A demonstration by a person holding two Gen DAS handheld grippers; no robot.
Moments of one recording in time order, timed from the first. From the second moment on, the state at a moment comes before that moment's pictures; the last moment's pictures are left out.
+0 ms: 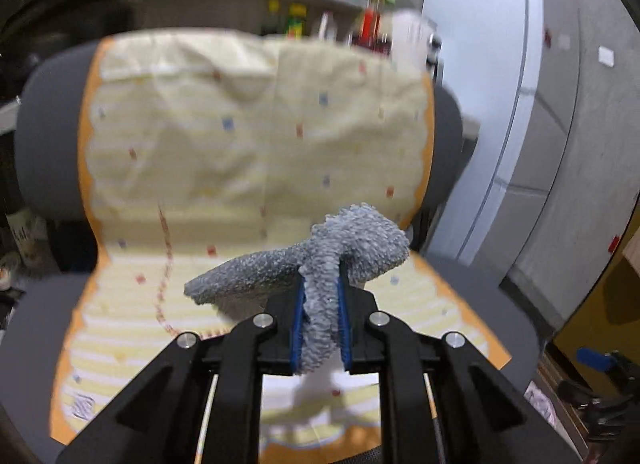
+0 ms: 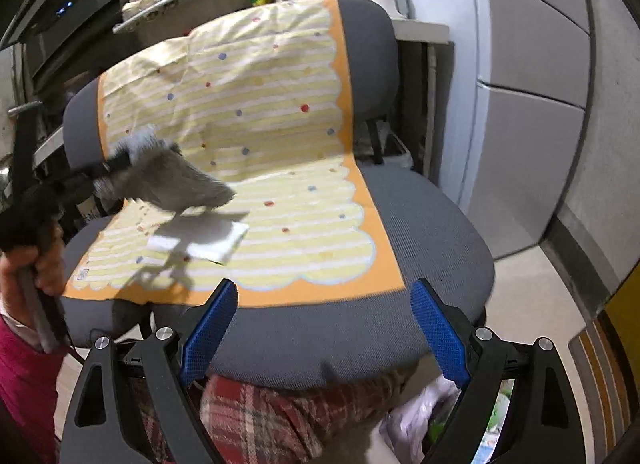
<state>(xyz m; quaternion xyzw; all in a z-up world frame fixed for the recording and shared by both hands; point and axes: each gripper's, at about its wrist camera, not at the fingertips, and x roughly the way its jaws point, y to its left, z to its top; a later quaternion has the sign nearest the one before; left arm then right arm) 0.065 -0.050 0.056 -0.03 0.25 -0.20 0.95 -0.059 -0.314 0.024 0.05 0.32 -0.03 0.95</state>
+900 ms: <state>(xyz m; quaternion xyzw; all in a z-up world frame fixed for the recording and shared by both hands) 0.096 0.067 -0.072 -0.05 0.40 -0.08 0.91 0.125 -0.203 -0.062 0.01 0.40 0.08 0.91</state>
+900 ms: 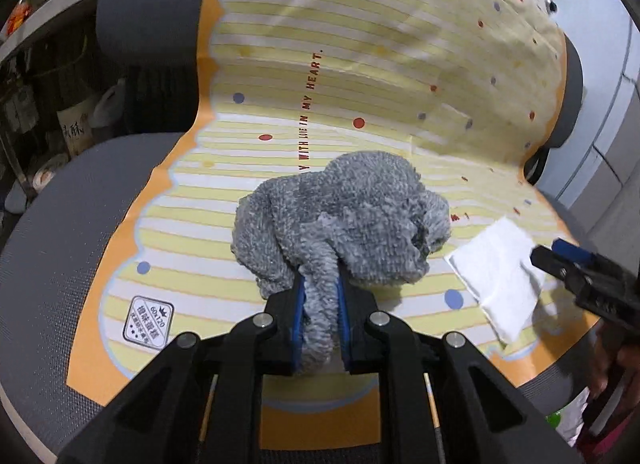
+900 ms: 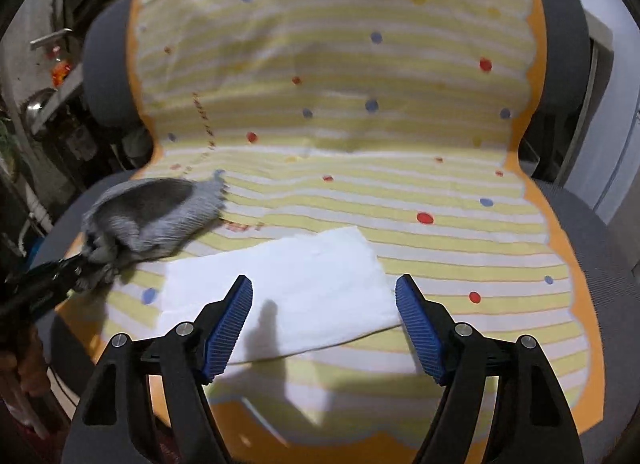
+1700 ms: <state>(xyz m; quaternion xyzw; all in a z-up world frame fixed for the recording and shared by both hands) 0.049 0.005 -0.017 -0.04 0.34 -0.20 0.92 0.021 -0.268 0.010 0.08 0.32 0.05 0.94</state>
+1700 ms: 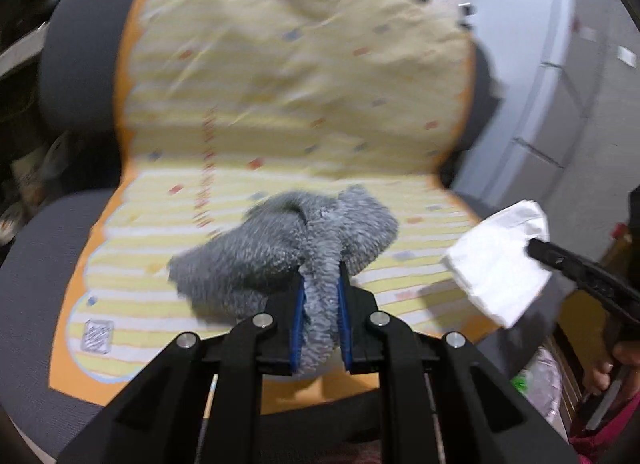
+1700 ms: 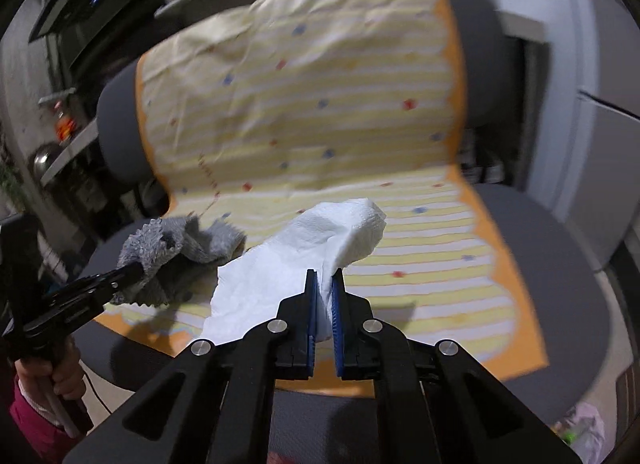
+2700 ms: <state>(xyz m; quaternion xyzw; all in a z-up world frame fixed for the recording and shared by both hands) -0.074 -0.262 0.020 0.03 0.28 -0.49 0.82 -0.198 -0.487 -0.050 0.06 0.34 -0.34 0.87</state>
